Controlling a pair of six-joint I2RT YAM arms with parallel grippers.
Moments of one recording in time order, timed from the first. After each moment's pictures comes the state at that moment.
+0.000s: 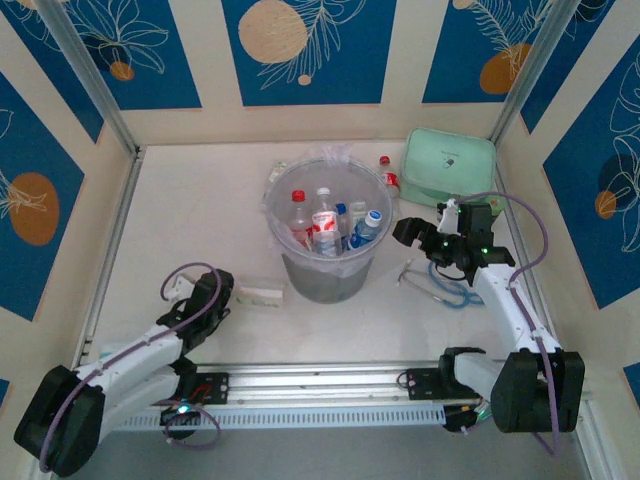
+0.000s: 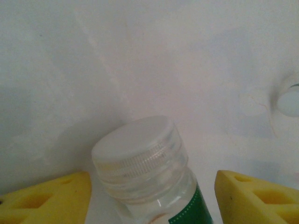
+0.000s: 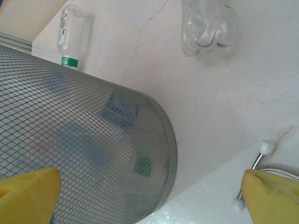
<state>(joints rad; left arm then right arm) -0.50 0.91 0.18 -0.08 -0.39 -1.51 -0.02 1.08 0.74 -0.48 -0.54 0.49</state>
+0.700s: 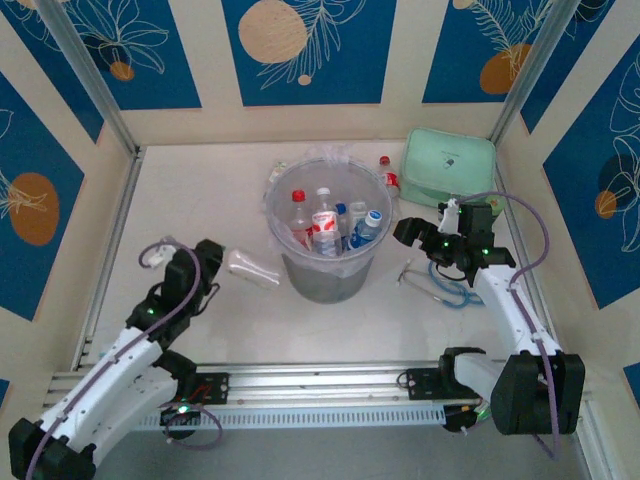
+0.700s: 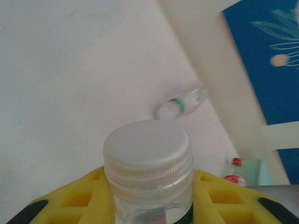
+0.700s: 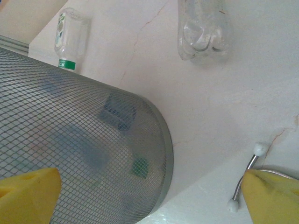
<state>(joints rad) -0.46 0.68 0.57 -0.35 -0.40 -1.19 -0.02 1.07 0.74 -0.48 -0.52 0.49</state>
